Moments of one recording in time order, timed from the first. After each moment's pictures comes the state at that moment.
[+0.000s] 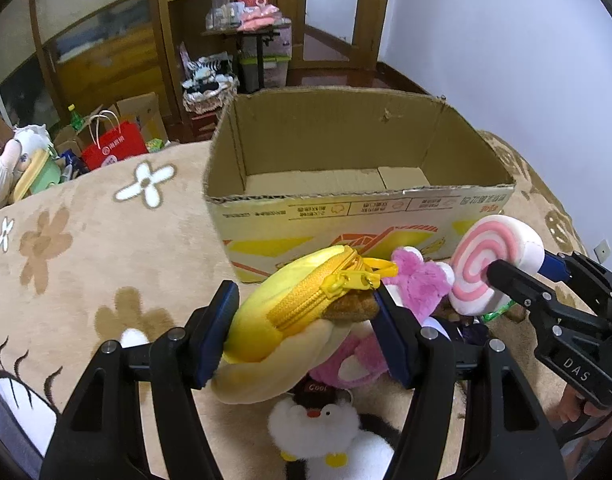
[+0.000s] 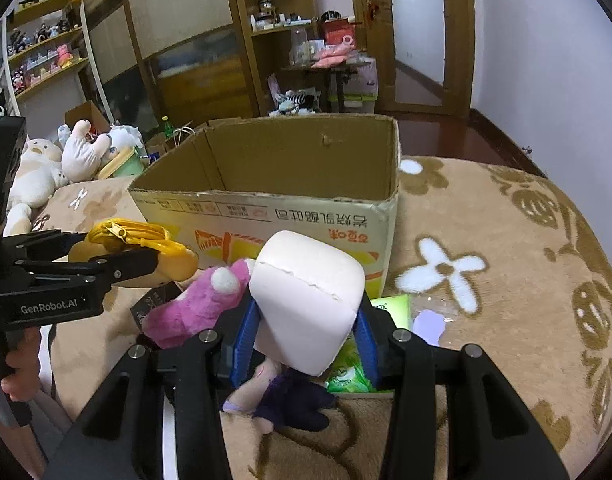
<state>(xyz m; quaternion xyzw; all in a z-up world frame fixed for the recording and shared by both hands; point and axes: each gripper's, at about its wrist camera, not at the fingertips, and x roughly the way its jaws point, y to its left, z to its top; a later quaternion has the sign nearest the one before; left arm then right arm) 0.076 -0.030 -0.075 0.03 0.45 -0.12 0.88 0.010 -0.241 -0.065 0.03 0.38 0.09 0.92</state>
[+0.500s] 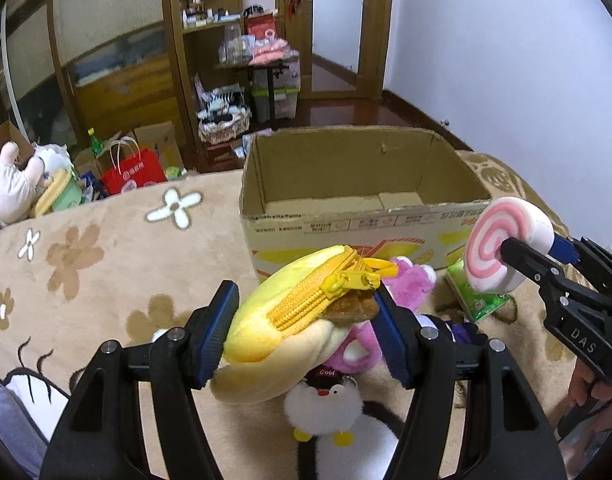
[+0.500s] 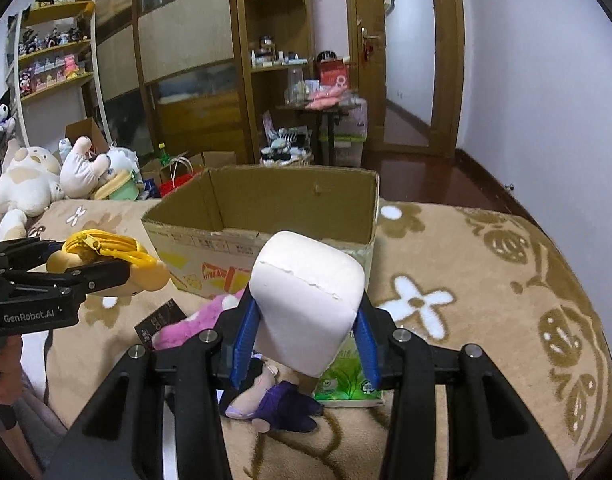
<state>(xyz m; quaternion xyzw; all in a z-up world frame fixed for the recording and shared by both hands) 0.038 -0.022 -0.044 0.04 0.39 -0.11 0.91 -0.019 -0.242 -0.032 0.01 0.32 0.07 0.95</state>
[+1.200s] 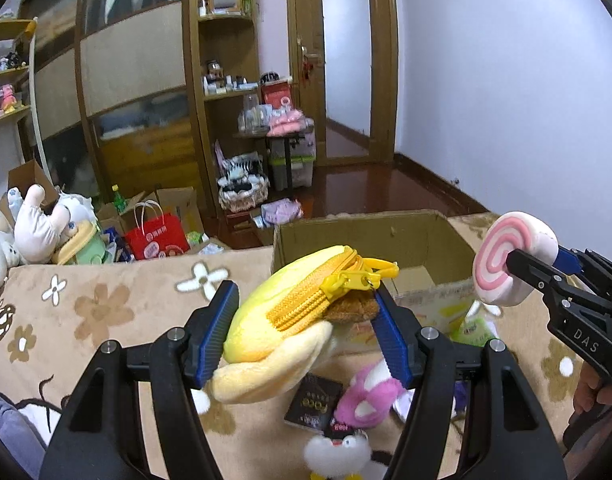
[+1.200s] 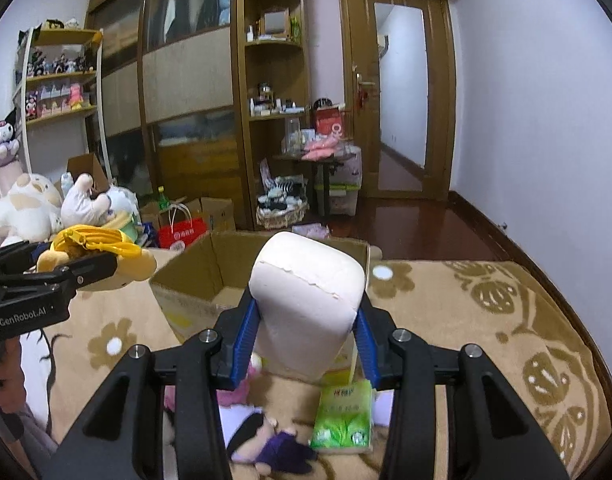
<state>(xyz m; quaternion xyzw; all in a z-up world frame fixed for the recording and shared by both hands) 0.029 -0.015 0.002 0.04 0.27 -0.08 0.96 -0.017 -0.239 0.008 0.01 0.23 0.06 0.97</state>
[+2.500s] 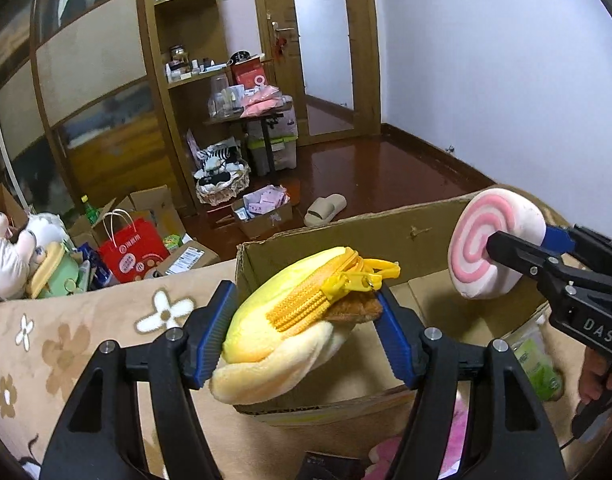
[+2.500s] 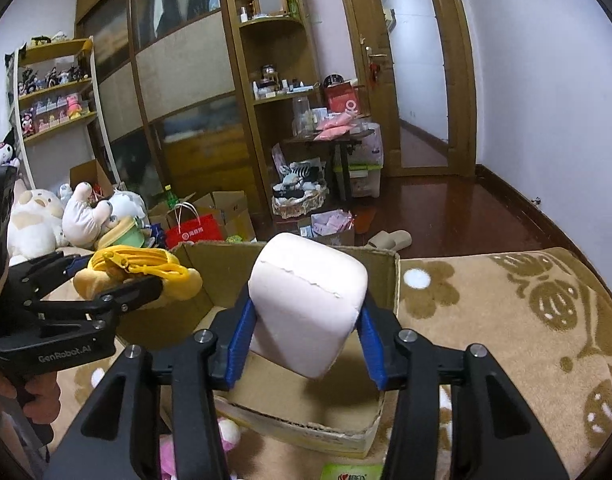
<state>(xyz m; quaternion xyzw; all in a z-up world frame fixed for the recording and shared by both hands) 0.148 -0.052 -0.048 0.10 0.31 -0.11 0.94 0.094 -0.256 -0.038 0.05 0.27 0.10 0.96</state>
